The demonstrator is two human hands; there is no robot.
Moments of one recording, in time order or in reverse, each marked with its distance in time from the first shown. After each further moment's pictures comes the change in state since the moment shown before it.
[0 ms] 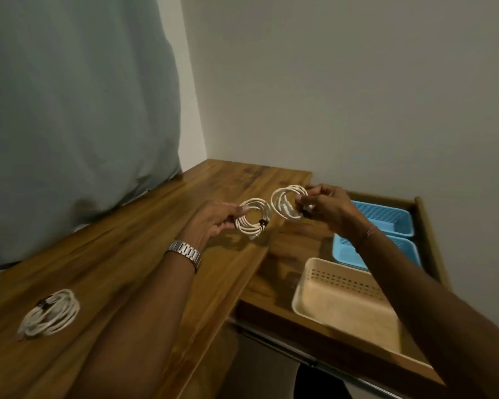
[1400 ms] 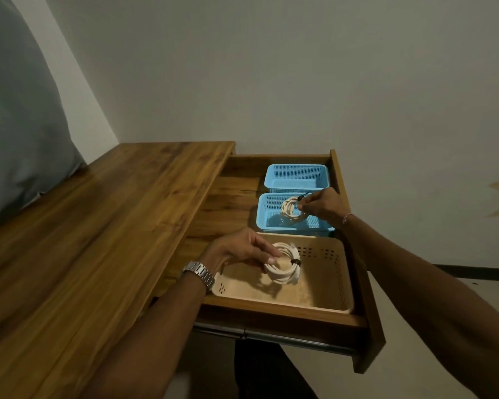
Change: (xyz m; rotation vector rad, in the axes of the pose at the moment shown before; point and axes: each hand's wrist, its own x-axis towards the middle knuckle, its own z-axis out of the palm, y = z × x) left_hand 0.004 -0.120 0.195 0.512 -0.782 -0.122; right_hand 0.003 0.132 -0.197 -0.463 0.295 0.205
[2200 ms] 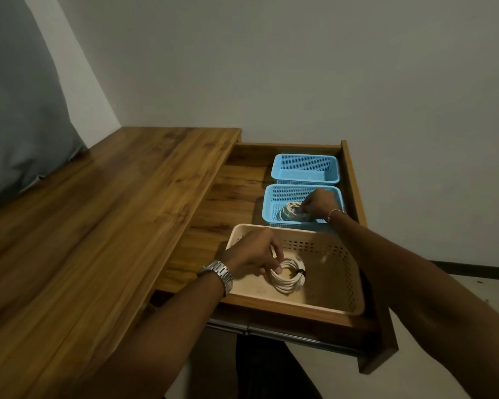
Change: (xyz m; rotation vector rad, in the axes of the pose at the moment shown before) left_hand 0.014 -0.013 0.022 0.505 0.186 0.037; right_hand 0.033 0.013 0.041 -0.550 -0.037 0.010
